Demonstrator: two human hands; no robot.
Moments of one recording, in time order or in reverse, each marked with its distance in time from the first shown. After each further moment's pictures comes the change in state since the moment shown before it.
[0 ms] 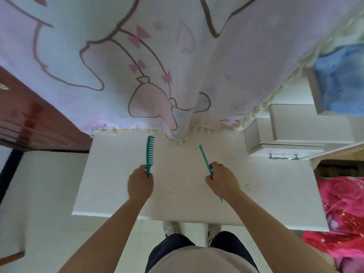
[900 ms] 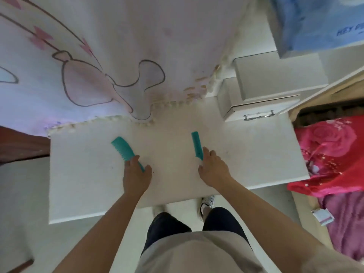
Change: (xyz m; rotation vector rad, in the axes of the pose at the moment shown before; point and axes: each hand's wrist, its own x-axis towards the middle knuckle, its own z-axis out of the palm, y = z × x) left_hand -0.019 0.029 0.057 0.104 -0.188 0.035; right_hand -0.020 0.058 0.036 -0.012 -0.049 0.146
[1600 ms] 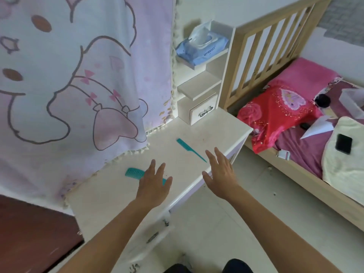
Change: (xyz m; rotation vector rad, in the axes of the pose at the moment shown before) left_hand -0.093 -0.067 -0.141 0.429 -0.234 0.965; right_hand -0.260 -0.138 0.059 0.231 0.678 0.271
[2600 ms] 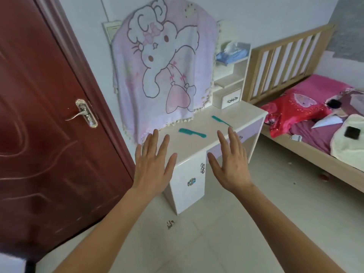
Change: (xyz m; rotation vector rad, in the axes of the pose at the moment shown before) left_hand -0.511 -0.099 -0.073 0.254 0.604 0.230; right_hand -0.441 -0.199 0.003 0.174 0.510 -0.317
